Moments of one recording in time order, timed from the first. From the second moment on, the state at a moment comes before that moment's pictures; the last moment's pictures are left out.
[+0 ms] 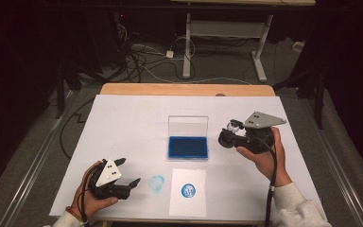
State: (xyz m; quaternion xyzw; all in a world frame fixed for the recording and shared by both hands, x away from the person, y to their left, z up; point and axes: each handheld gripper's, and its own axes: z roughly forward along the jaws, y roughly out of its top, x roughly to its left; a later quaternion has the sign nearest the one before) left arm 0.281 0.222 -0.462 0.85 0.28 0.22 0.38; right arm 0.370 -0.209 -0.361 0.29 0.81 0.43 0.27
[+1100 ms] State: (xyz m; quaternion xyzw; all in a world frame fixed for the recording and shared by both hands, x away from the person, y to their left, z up) left arm 0.282 0.224 -0.463 0.85 0.28 0.22 0.38; right arm 0.407 -0.182 -0.432 0.32 0.84 0.35 0.25
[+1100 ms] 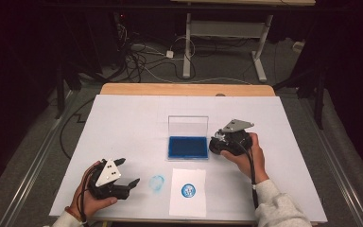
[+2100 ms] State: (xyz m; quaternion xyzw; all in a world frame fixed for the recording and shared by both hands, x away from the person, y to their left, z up) left arm 0.282 0.222 -0.464 0.86 0.28 0.22 0.38; right arm 0.405 -0.176 -0.448 0.31 0.85 0.33 0.25
